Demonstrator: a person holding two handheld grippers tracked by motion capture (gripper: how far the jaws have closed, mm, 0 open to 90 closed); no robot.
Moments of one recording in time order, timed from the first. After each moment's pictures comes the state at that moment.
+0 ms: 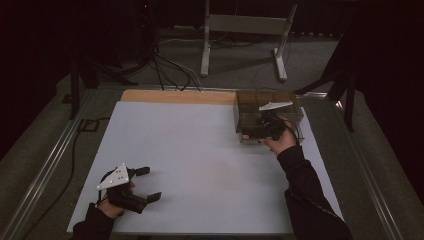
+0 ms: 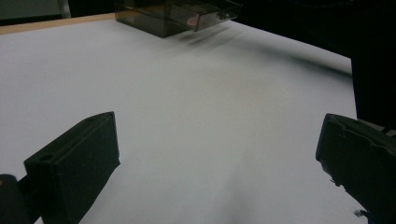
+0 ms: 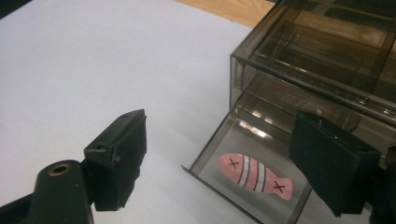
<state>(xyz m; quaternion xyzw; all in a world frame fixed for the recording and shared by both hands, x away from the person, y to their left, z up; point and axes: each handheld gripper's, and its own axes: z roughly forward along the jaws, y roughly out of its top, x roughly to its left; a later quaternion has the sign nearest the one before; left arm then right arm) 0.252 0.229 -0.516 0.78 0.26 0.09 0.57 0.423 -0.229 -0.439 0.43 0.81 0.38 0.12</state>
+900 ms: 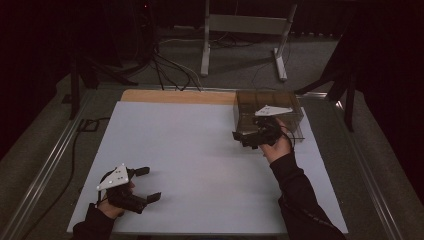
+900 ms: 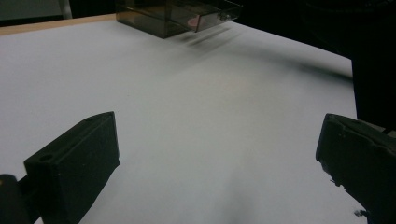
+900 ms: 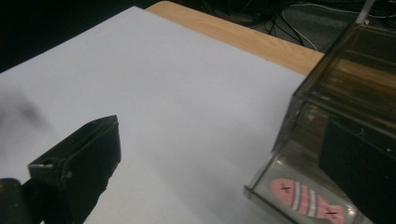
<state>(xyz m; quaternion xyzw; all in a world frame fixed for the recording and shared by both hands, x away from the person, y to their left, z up) 0.250 0.229 -0.516 0.77 0.26 0.09 0.57 0.387 -0.205 -0.422 0.38 0.80 0.44 0.14</state>
